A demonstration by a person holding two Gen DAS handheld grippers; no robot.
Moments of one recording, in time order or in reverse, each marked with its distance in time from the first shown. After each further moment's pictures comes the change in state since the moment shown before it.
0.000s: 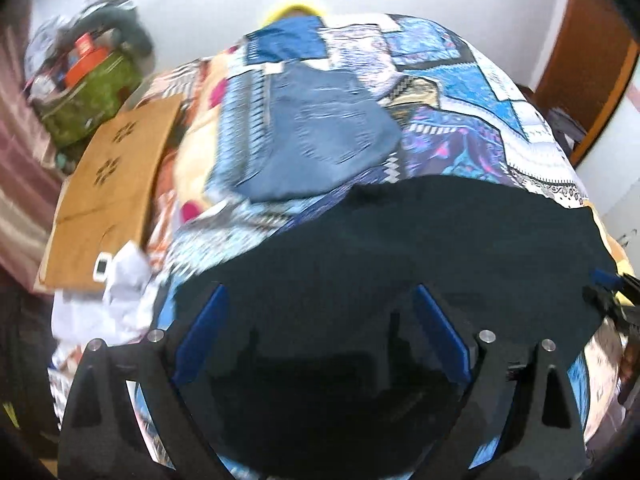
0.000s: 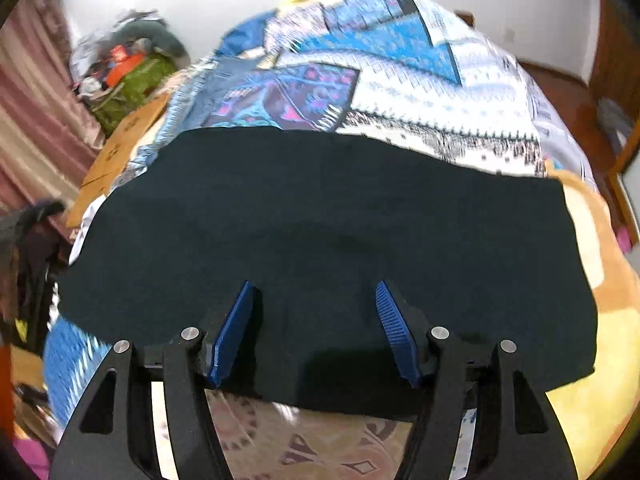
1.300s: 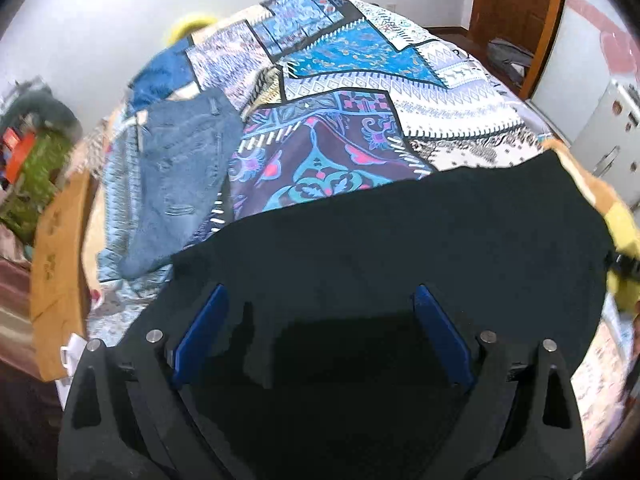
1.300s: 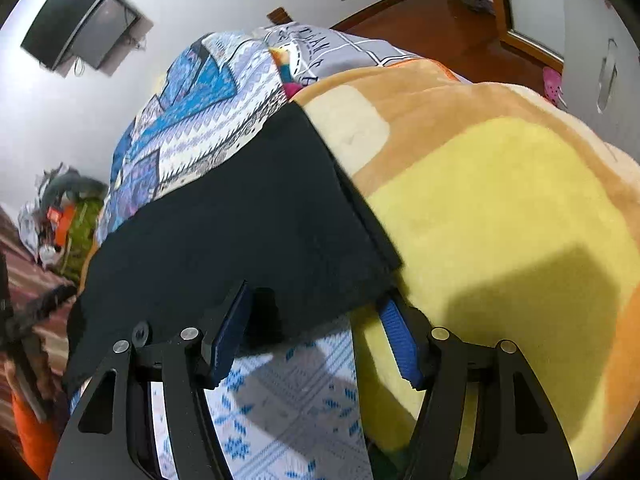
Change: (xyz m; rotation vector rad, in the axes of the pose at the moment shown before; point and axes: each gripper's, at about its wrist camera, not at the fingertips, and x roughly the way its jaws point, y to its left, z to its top) left arm 0.042 -0.158 0.026 0.296 0.013 -0.039; right arm -0.049 -0.159 -0.080 0.614 -0.159 -0.043
